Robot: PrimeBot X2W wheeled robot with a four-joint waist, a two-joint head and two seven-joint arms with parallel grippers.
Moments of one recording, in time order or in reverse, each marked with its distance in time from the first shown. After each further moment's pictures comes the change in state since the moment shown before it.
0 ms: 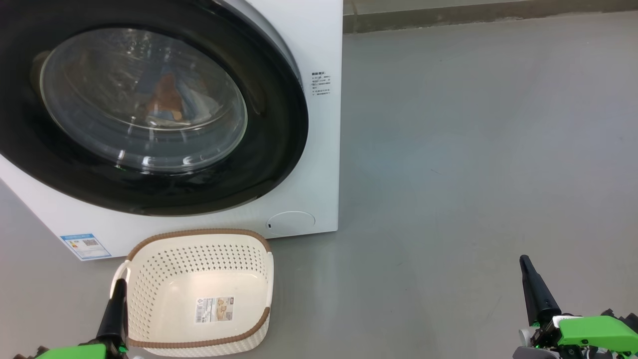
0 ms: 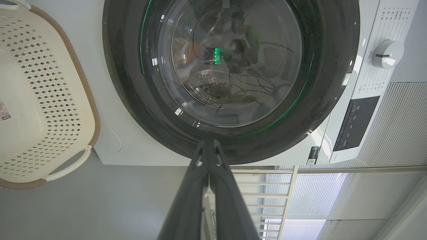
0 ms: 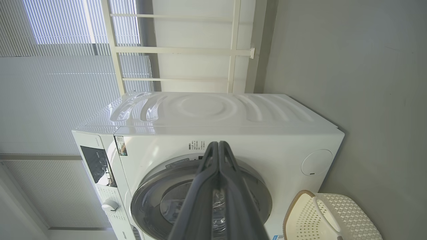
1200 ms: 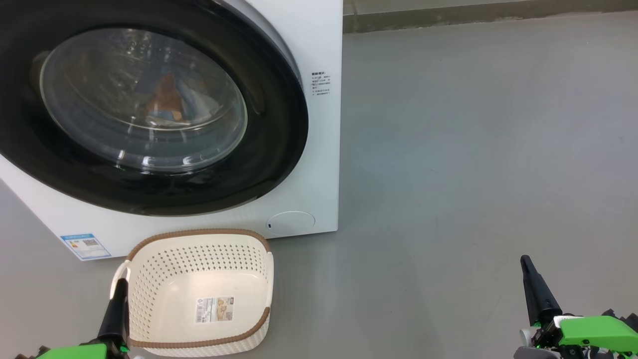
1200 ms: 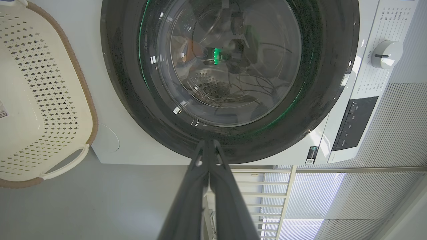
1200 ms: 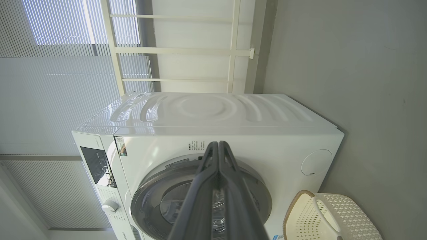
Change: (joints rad) left arm -0.006 -0.008 0.006 0.000 0.000 0.000 0.008; right arm -0.001 0.001 -0.006 0.000 0.000 0.000 0.005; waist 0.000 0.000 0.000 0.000
